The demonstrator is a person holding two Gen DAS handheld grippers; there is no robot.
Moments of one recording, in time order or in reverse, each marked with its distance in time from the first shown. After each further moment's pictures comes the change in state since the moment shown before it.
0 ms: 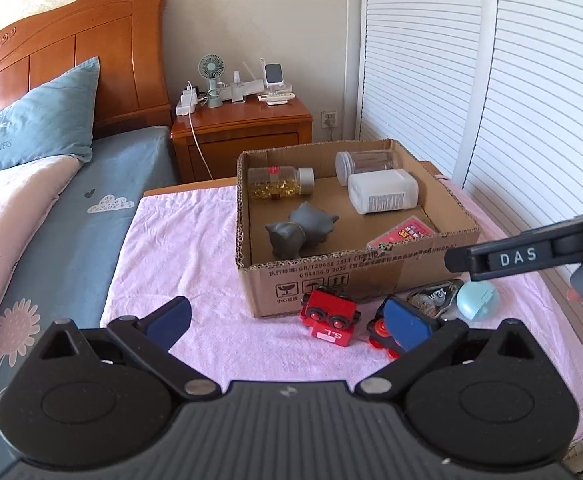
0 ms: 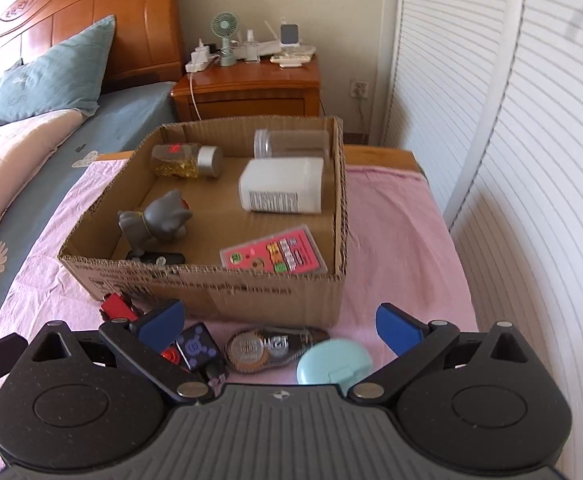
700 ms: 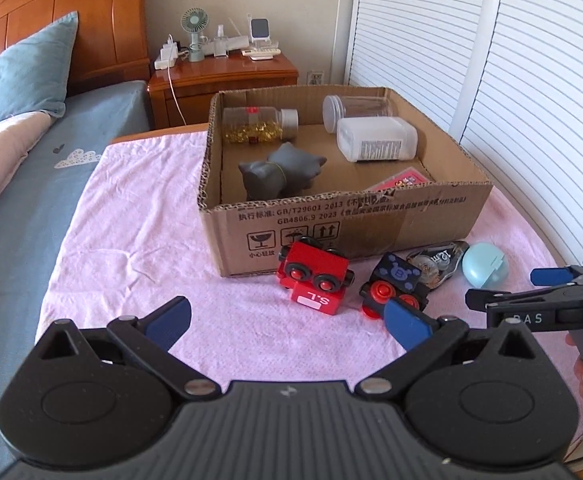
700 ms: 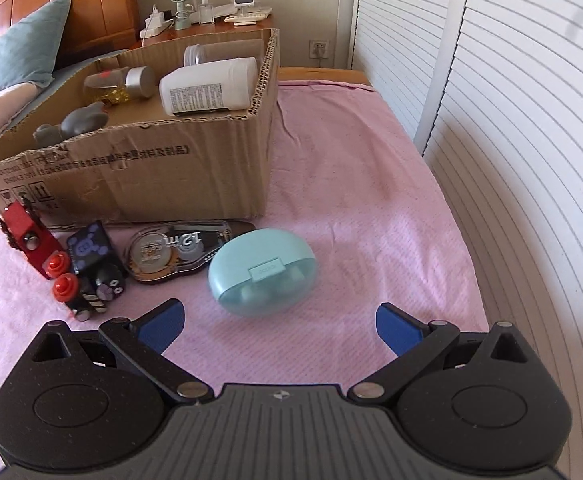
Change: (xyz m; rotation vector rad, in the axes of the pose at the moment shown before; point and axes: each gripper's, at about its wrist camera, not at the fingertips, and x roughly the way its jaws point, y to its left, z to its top) left arm 0.055 -0.004 -0.022 -0.027 0.115 -0.074; right arm 0.055 -0.041 -0.070 0.030 0.055 -0.091
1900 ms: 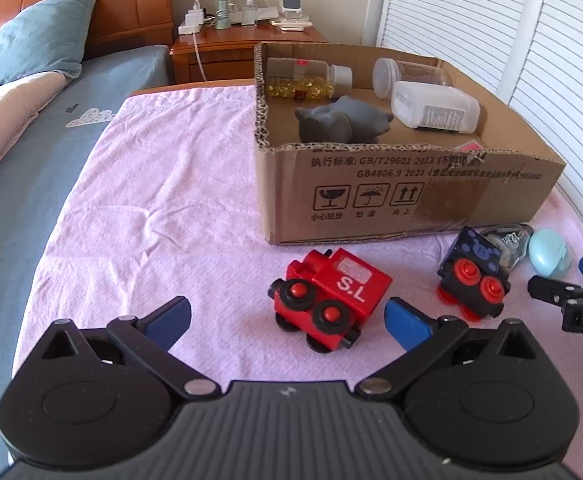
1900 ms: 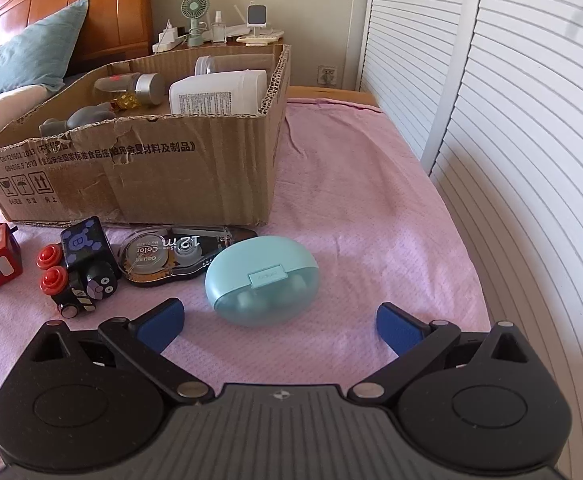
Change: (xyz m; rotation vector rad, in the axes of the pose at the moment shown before) left arm 0.044 0.036 -0.016 -0.062 0.056 0.030; right arm 0.002 0.001 -0.007 -0.061 -0.086 0.010
